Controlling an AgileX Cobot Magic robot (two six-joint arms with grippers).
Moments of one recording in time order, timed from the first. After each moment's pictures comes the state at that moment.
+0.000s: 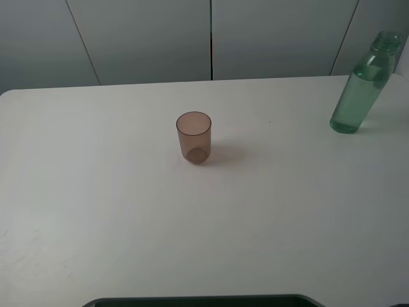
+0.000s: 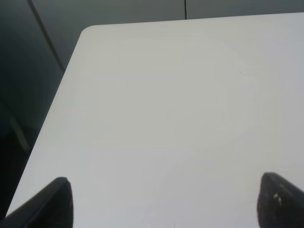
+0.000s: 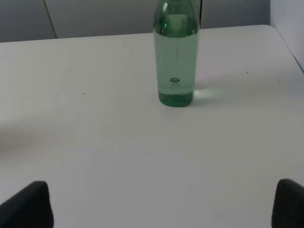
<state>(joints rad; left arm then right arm) -0.13 0.00 -0.51 0.18 1.08 -0.07 -0.05 0.00 -0.51 0.04 1.10 0.01</state>
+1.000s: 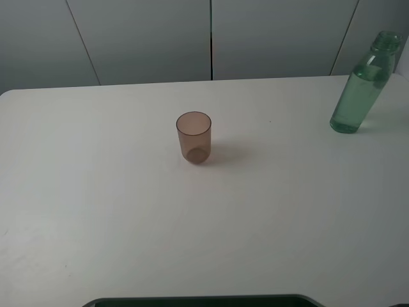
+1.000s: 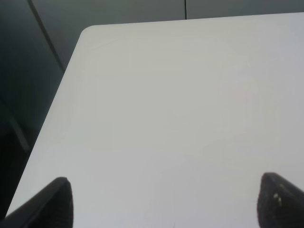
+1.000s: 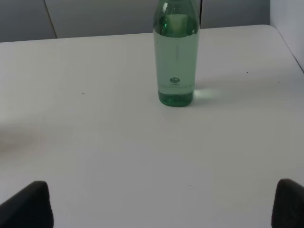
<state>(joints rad) -0.13 0.00 -0.51 0.18 1.08 -0.07 -0.05 0.00 -0.51 0.04 1.10 0.01</state>
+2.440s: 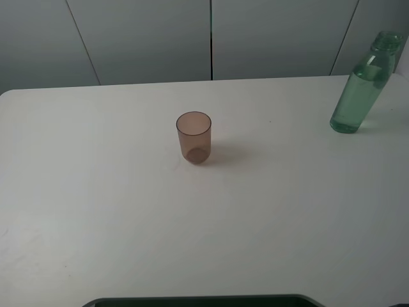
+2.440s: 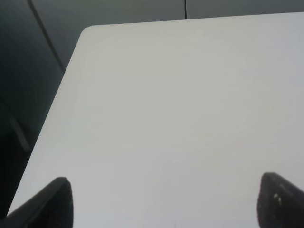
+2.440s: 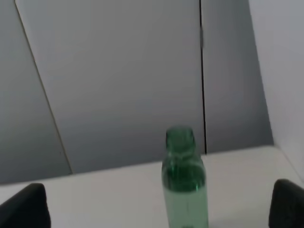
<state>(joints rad) -0.13 0.00 -0.51 0.18 1.08 -0.07 -0.05 0.31 -0.56 0.07 0.53 0.05</state>
